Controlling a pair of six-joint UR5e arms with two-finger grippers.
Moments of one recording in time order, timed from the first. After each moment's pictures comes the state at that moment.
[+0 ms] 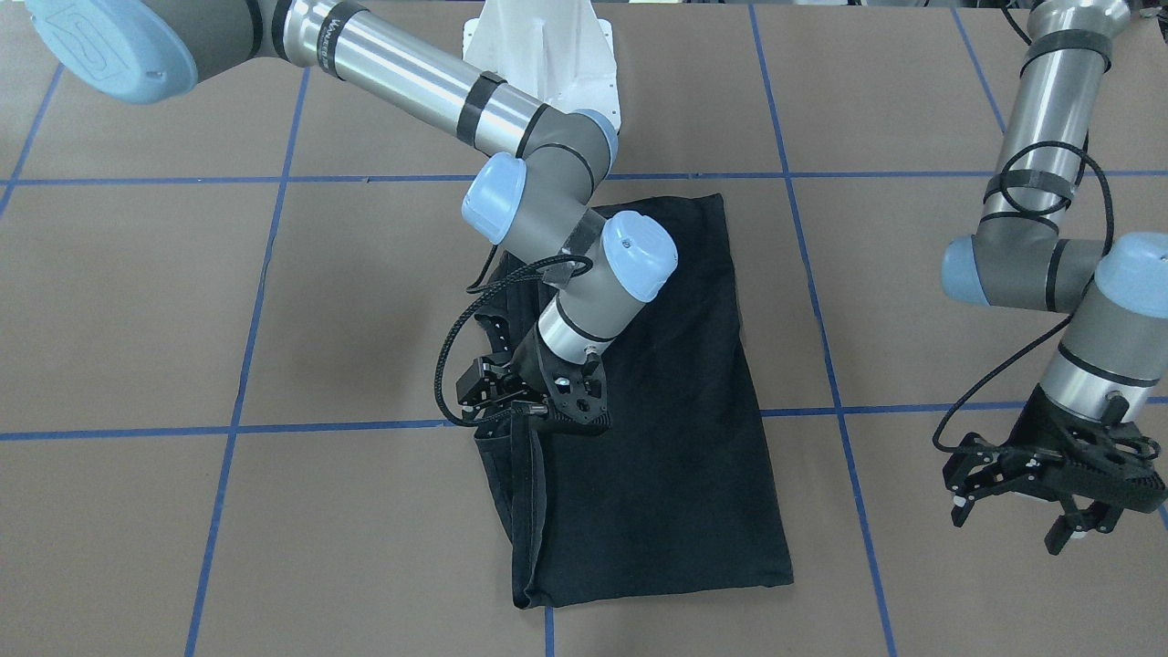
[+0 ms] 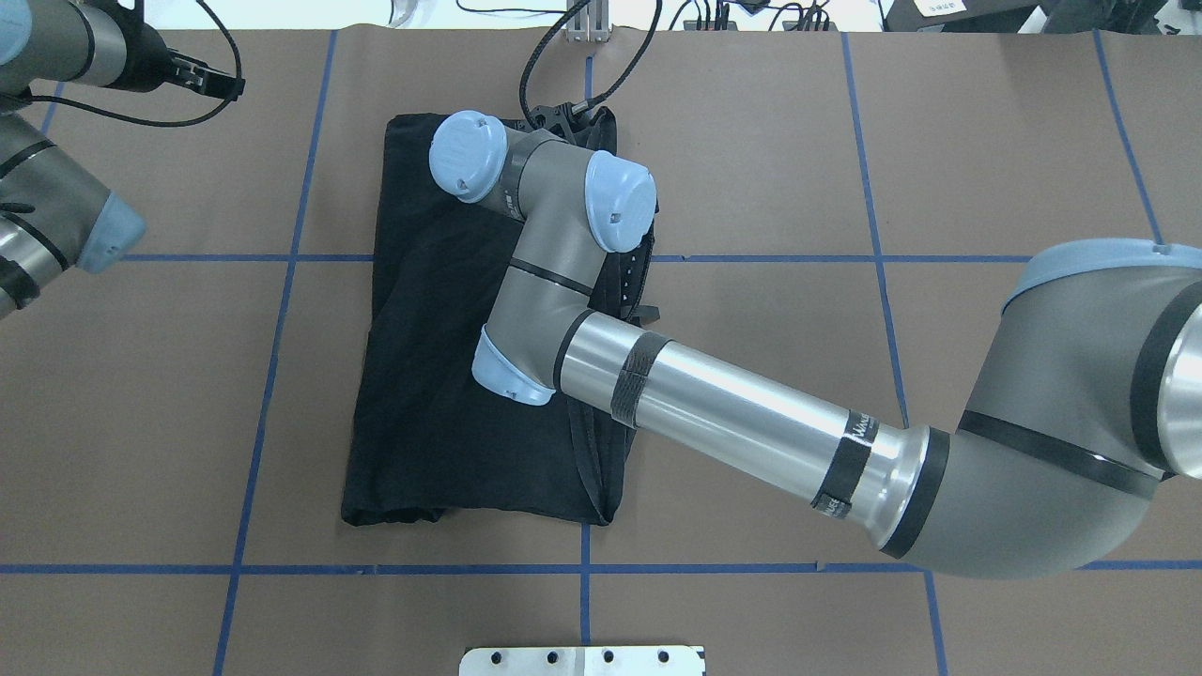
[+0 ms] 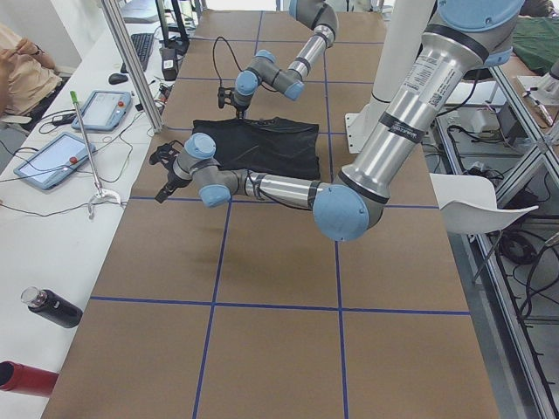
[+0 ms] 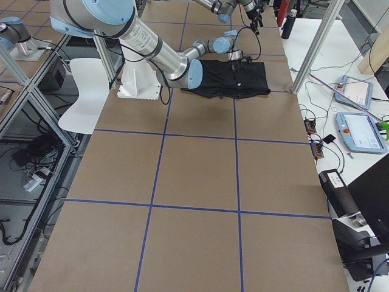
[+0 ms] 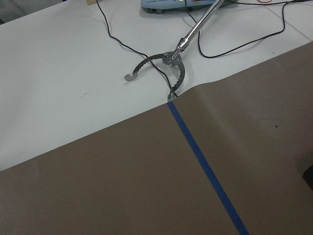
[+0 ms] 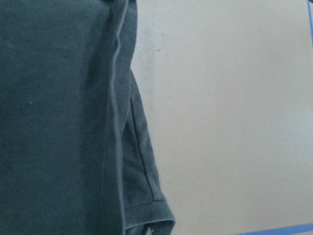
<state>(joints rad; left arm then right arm) -1.09 -2.09 -1.13 -2.51 -1.88 -0.50 0.57 -0.40 0.91 -1.75 1.48 0.99</state>
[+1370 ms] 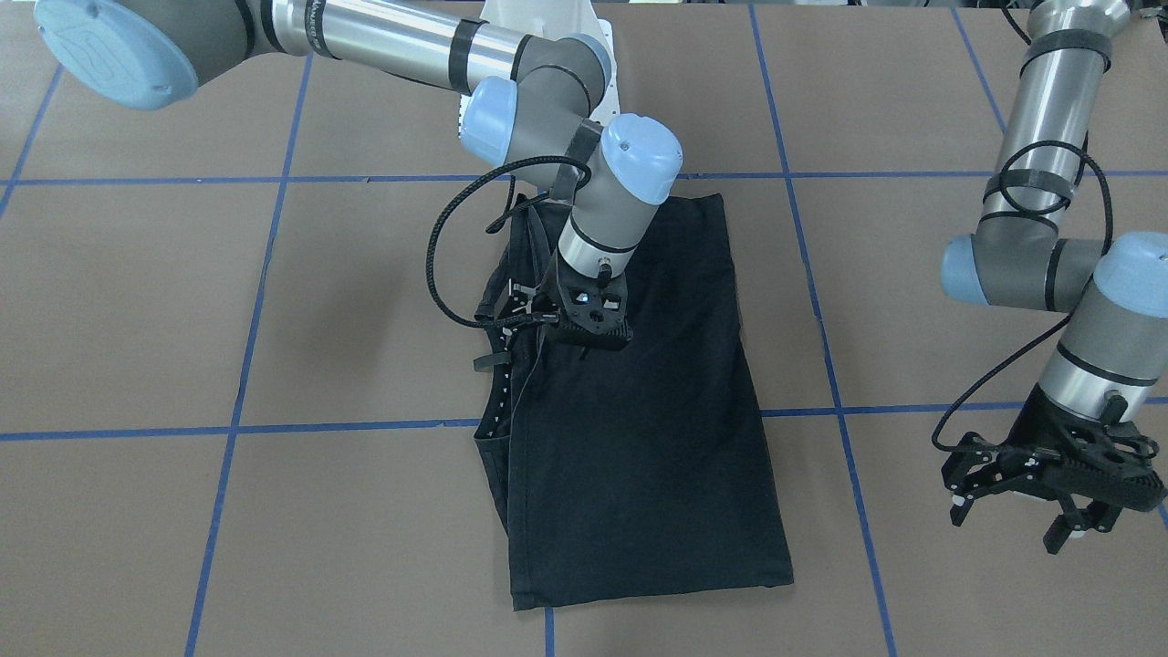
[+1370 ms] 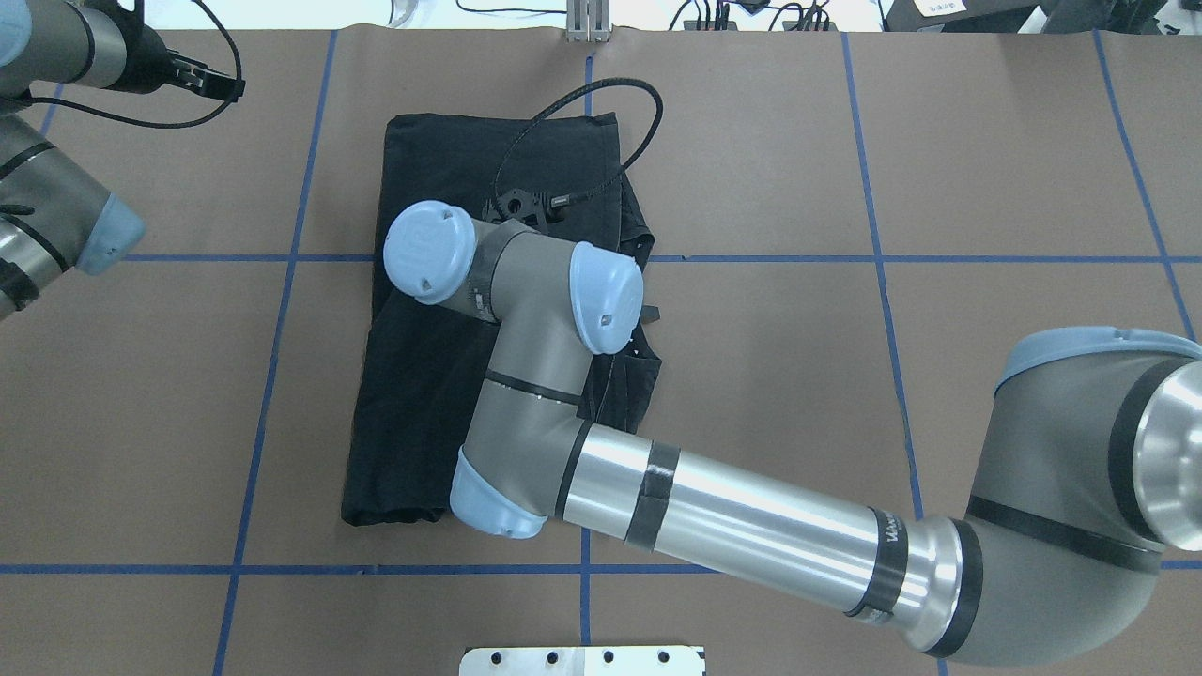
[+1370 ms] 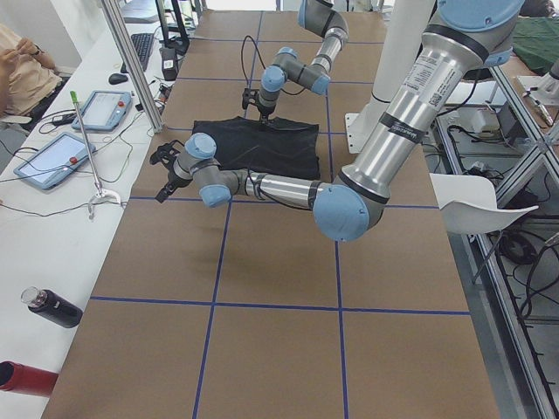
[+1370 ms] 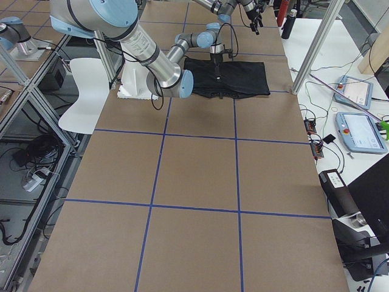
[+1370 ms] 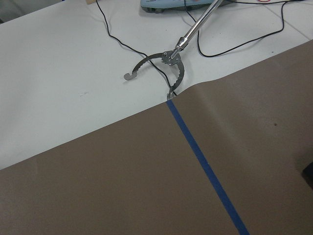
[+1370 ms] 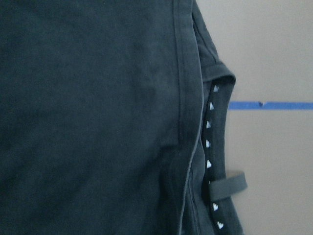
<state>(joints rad) -1.09 -2.09 -1.13 -2.51 -1.88 -0.50 0.42 -0.45 1.17 -1.85 1.55 1.27</state>
